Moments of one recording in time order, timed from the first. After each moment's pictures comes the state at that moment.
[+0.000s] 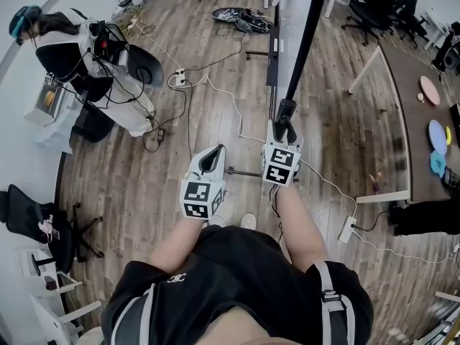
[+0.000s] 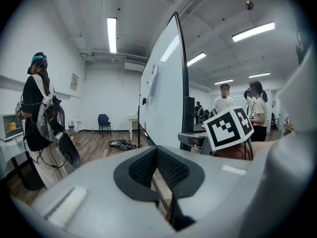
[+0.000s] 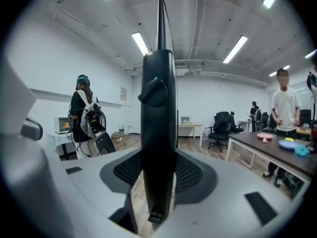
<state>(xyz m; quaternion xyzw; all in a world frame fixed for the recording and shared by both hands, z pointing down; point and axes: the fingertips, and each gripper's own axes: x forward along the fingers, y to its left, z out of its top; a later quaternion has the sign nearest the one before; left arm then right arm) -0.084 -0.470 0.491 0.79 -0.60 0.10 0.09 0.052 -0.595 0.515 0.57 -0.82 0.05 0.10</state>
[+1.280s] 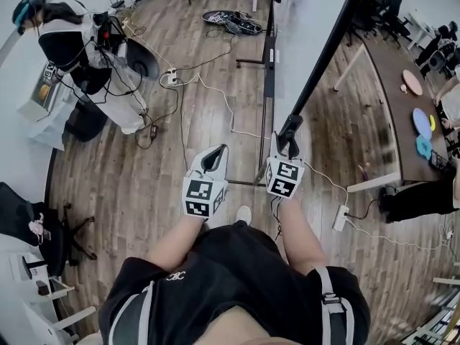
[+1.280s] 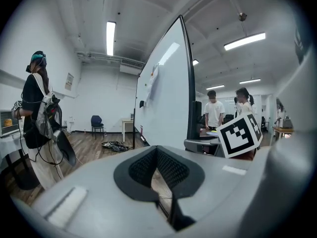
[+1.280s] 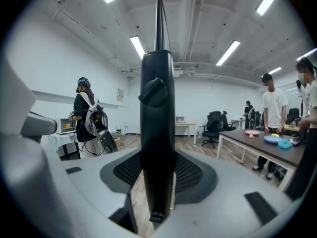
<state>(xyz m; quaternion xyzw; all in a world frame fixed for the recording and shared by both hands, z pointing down) -0.085 -0.377 0.488 0.82 -0.57 0.07 0.08 0.071 -0.464 0.517 0.60 -0.80 0.06 0.10</state>
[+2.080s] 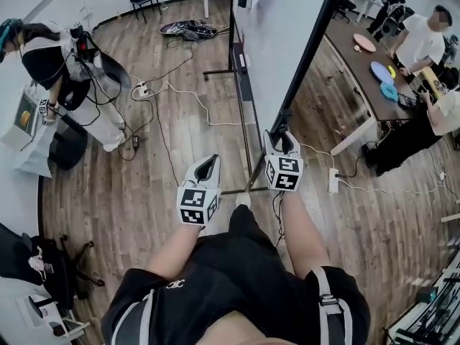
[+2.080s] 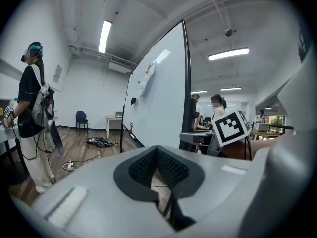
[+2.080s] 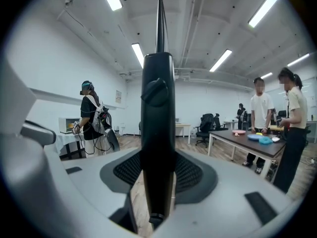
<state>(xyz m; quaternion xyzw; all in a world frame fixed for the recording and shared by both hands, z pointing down) -0.090 -0.194 0.512 0.87 -0.49 0.06 0.09 0.084 -0.277 0.516 0.62 -0.78 0.05 0.08</state>
